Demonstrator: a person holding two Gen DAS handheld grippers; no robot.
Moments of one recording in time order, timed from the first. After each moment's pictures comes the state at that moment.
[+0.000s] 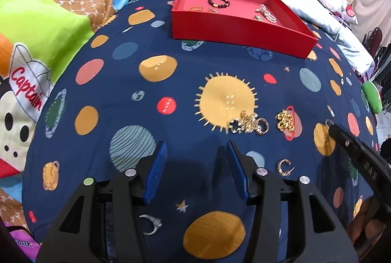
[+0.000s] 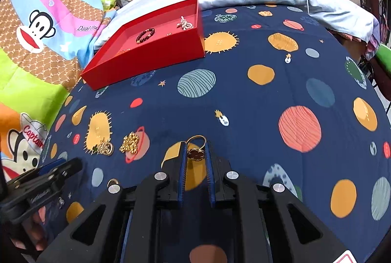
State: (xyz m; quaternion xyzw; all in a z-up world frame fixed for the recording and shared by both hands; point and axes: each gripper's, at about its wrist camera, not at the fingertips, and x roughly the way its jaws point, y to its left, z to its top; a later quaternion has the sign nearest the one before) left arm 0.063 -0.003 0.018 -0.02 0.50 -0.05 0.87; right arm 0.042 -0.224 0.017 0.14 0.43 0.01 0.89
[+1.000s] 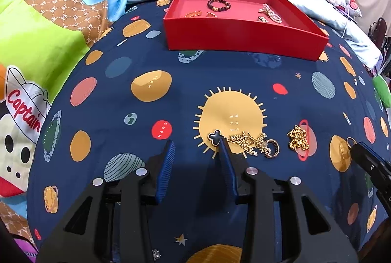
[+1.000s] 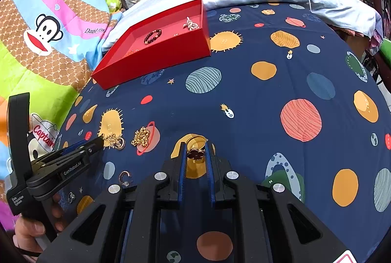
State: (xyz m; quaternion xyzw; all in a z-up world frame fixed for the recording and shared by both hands) left arm 0.084 -0.017 0.009 0.02 0.48 -0.03 0.88; right arm 0.032 -0.225 0.021 0.16 0.43 0.02 0.89
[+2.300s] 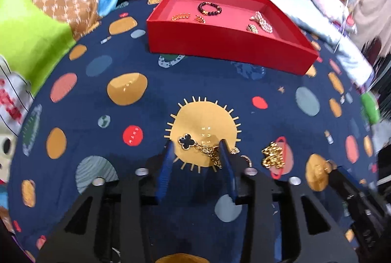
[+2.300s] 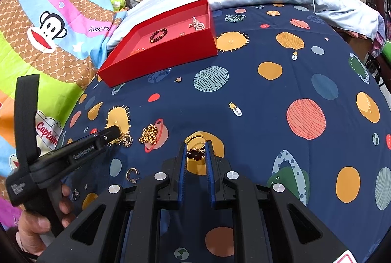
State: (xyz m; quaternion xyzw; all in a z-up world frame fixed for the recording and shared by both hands) left arm 0.092 -0.032 0.011 -0.02 0.48 -0.05 0.88; right arm 0.029 -0.220 0.024 0.16 0.43 0.03 0.89
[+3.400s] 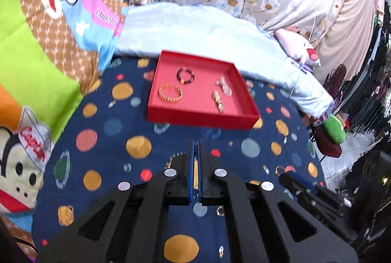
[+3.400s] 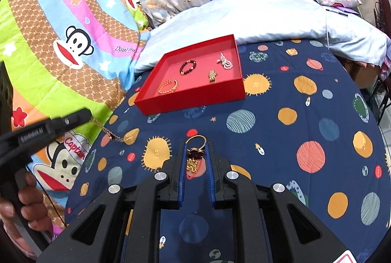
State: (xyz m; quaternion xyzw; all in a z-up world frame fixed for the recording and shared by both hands) left arm 0.062 0.007 0.139 -0.08 0.37 -0.14 0.91; right arm 0.022 -0.207 0.092 0.16 0.37 0.08 0.91
